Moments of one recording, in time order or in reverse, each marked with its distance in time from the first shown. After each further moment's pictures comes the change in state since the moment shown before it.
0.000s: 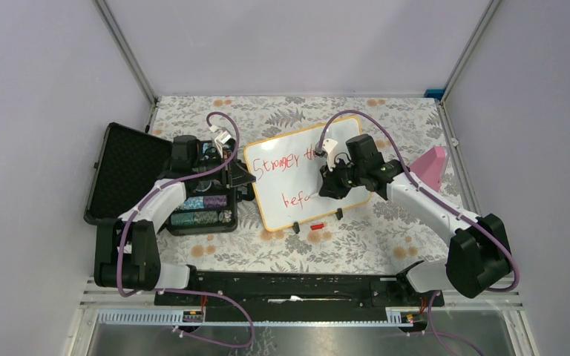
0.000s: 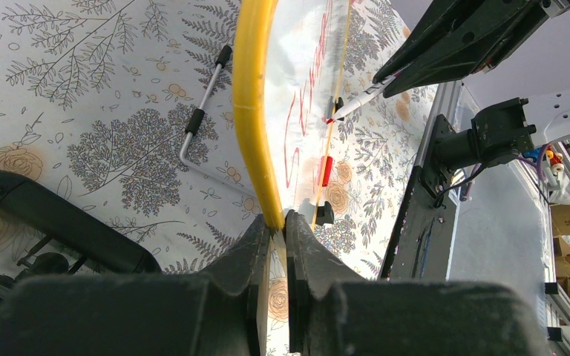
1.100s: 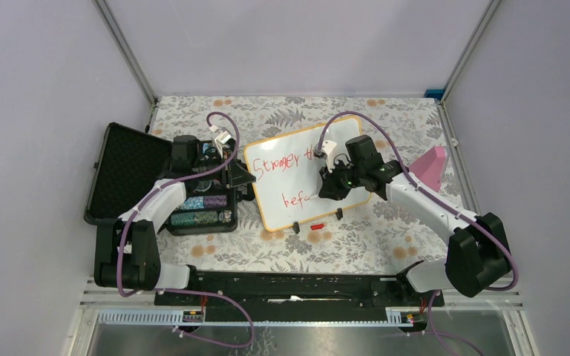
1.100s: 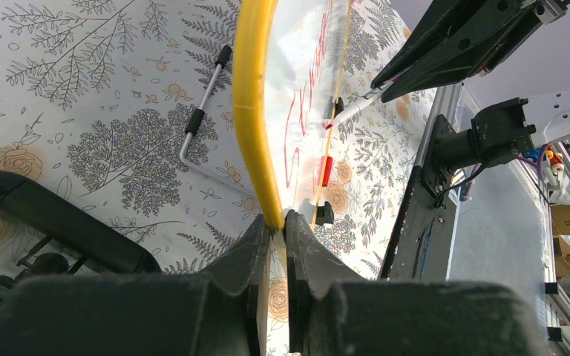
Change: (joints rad) left arm 0.000 0.000 0.000 0.000 0.000 0.000; right arm 0.001 0.009 -0.009 0.005 -0.017 -0.013
